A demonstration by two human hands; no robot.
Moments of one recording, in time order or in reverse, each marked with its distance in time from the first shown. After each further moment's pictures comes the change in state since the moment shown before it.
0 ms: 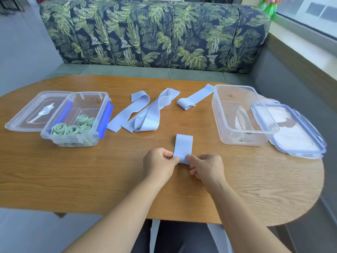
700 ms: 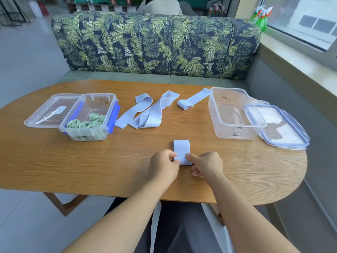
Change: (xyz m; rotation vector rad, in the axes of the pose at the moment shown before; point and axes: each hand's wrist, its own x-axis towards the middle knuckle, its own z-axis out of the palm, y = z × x) left_hand -0.042 -0.007 -0.005 0.123 -0.020 0.119; right_hand -0.031 0.000 -0.010 -0.137 -0.001 0.013
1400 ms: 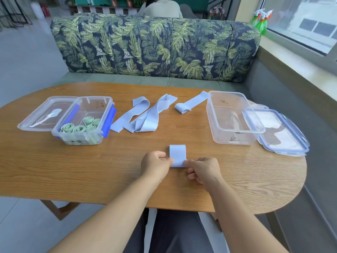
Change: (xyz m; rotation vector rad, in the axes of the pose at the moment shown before) left_hand 0.020 0.005 -0.004 -0.267 -0.040 -0.215; right_hand 0.009 0.002 -0.007 0.203 -0.105 0.068
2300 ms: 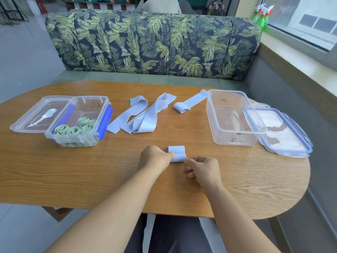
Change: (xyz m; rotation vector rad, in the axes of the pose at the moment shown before) left_hand 0.024 0.020 0.003 0.205 0.027 -0.046; right_hand 0.004 0.003 0.004 -0.026 0.064 -0.092
